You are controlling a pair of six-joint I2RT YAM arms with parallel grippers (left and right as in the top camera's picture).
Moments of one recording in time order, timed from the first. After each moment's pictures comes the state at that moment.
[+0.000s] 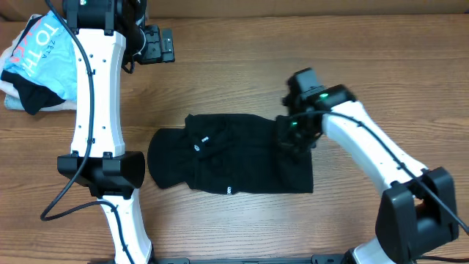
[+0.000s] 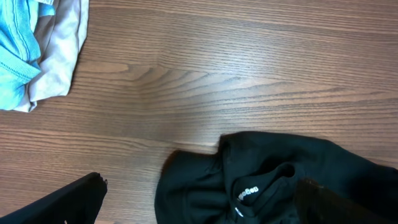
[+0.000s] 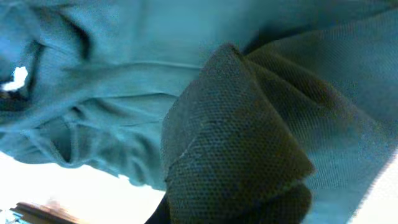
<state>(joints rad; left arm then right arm) -0.07 2.19 2.63 -1.69 0.00 -0.20 0.39 1.73 1.30 -0.99 -0.32 0.45</state>
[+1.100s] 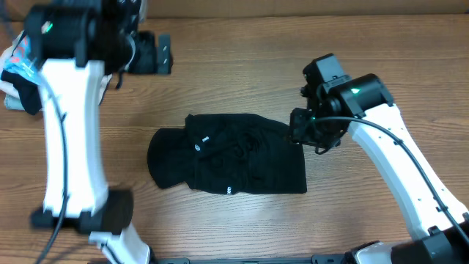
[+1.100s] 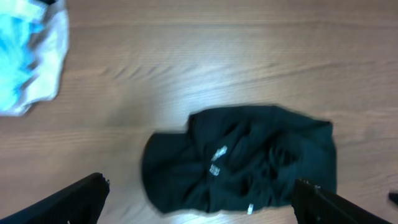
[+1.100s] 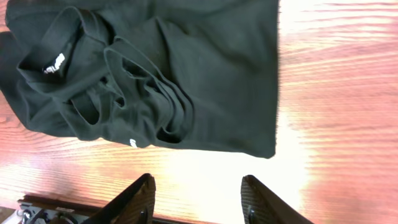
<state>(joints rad) -0.07 1.87 2.45 -1.68 0.14 -0.10 0.36 1.57 1.50 -1.34 -0.20 0.46</state>
